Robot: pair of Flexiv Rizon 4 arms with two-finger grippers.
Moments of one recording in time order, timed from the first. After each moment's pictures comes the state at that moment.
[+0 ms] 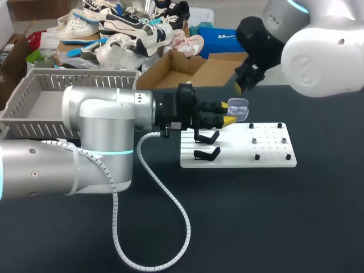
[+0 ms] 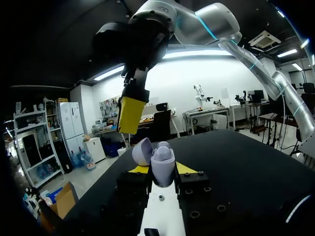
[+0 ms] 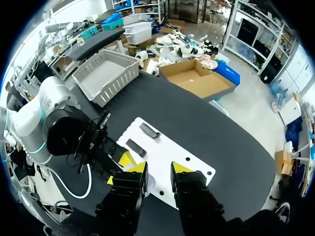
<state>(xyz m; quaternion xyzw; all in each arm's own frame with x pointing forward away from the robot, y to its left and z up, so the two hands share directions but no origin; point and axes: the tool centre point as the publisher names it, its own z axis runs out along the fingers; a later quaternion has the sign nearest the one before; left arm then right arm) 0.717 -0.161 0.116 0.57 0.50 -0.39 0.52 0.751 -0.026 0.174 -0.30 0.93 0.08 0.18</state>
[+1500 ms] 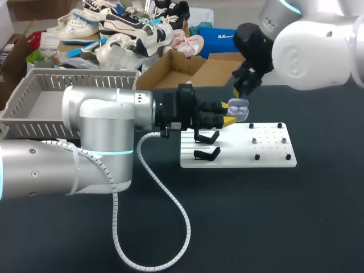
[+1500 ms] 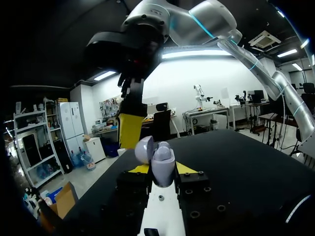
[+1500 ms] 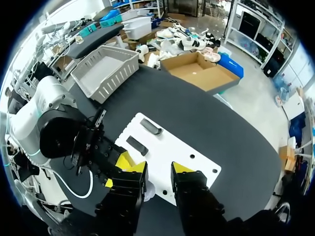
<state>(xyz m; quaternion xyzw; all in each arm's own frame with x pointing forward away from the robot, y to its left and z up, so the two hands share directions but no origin) 0.716 -0.161 0.116 0.57 0.50 -0.39 0.52 0.750 -0.022 0.160 -0.29 0.94 0.09 0.15</state>
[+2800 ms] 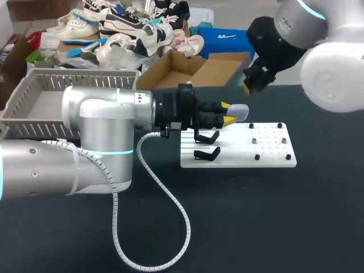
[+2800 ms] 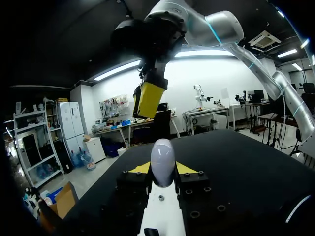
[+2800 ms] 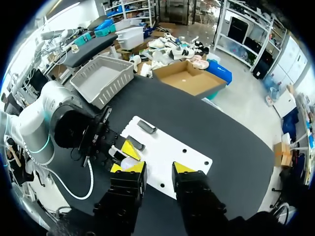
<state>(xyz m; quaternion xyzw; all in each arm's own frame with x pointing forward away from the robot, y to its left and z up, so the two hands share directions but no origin) 0.717 -0.161 0.116 0.57 0.50 -0.39 0.52 0.727 -0.041 0.189 -0.26 0.94 0.08 0.20</state>
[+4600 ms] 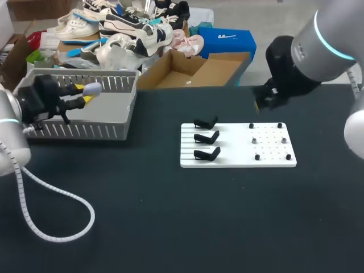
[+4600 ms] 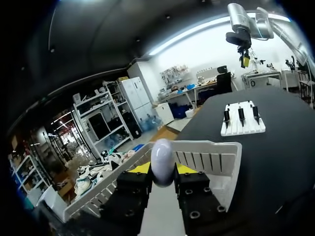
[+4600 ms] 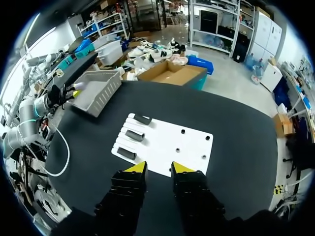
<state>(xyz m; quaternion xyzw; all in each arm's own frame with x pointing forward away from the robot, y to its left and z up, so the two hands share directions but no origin) 0.845 0.216 0.091 0.47 0.65 -0.12 0.58 0.676 -0.055 0.179 -0.14 0.96 0.09 0.23</state>
